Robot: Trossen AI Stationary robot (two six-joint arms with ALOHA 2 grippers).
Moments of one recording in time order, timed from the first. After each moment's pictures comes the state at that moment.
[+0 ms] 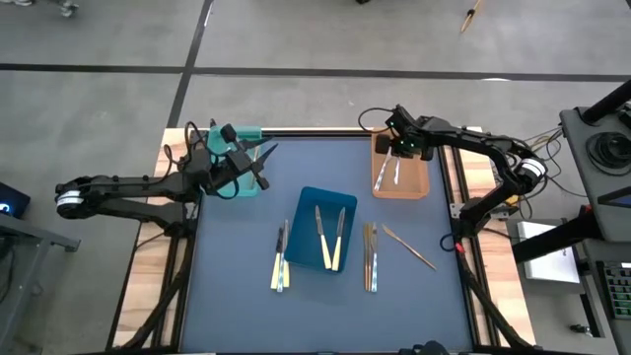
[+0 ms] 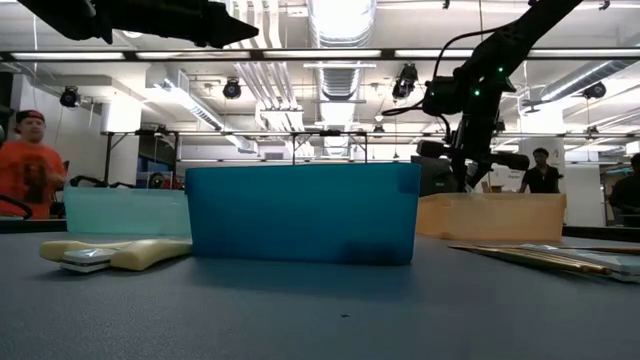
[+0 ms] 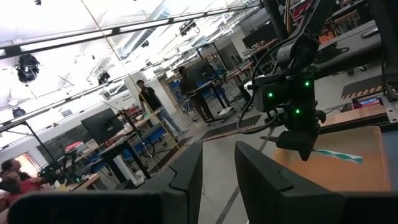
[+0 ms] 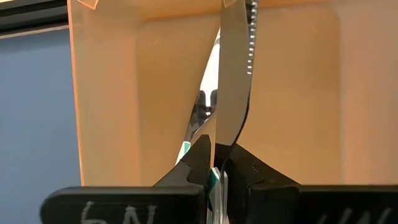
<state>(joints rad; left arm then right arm) 0.23 0.96 0.55 0.61 -0.33 0.59 -0.80 1.52 0.99 -0.67 0.10 0.86</state>
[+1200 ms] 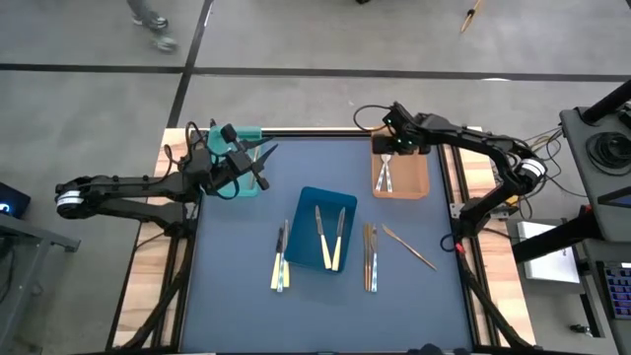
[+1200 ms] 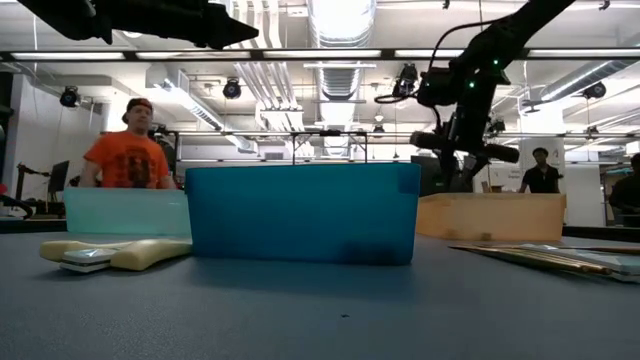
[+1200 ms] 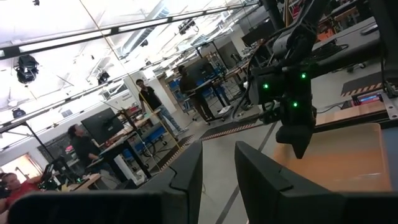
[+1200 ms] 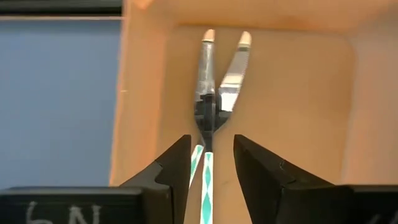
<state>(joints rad) 0.23 0.96 0.55 0.60 -0.33 0.59 -0.77 1.52 1.05 -0.70 0.10 0.73</state>
